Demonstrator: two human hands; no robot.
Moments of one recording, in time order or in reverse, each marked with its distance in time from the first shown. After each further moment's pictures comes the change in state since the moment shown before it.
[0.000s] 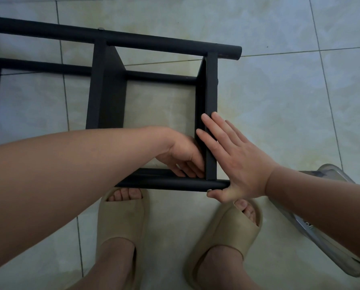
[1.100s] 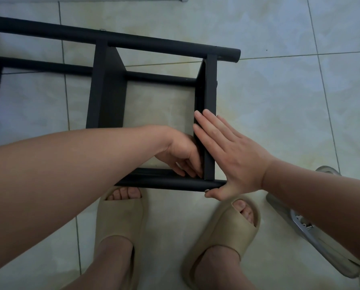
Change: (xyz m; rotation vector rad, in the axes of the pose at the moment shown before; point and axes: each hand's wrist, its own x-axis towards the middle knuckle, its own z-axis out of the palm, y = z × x) left_hand -0.005 0.002 -0.002 -0.012 0.039 0.022; right_hand 0.013 0.005 -0.009 -0.104 -0.001 -0.096
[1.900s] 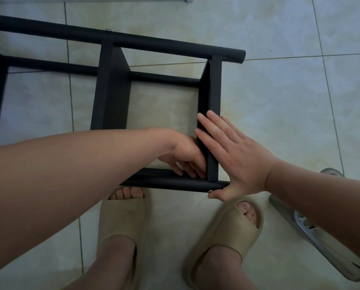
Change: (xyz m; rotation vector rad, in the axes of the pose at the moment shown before) left_hand 0.001 -0.003 0.001 0.061 0.010 0.000; right_hand 0.001 -0.001 0.000 -0.001 -0.013 0.002
